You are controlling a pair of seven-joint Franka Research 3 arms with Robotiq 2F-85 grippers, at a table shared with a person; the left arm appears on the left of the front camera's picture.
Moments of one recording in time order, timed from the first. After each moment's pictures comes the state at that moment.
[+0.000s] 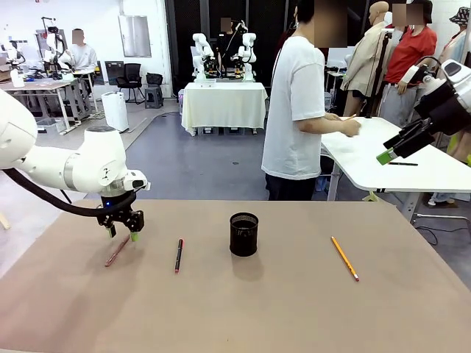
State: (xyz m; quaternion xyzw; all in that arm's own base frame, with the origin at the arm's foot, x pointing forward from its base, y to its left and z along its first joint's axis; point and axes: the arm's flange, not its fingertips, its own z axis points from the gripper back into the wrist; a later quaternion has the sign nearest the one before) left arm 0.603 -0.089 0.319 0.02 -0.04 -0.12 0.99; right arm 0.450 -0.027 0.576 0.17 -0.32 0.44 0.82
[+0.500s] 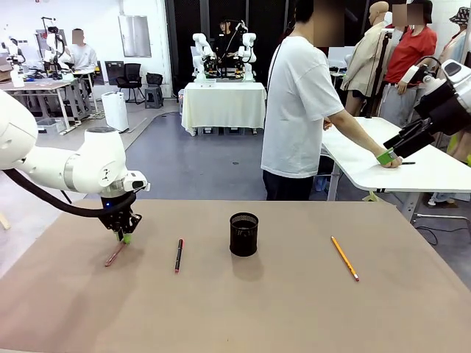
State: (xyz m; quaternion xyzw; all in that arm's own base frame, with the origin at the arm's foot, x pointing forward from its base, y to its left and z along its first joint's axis) left arm 0.603 -0.089 0.316 0.02 -0.04 -0.12 0.99; right arm 0.450 -0.027 0.576 0.17 -0.32 0.44 0.82
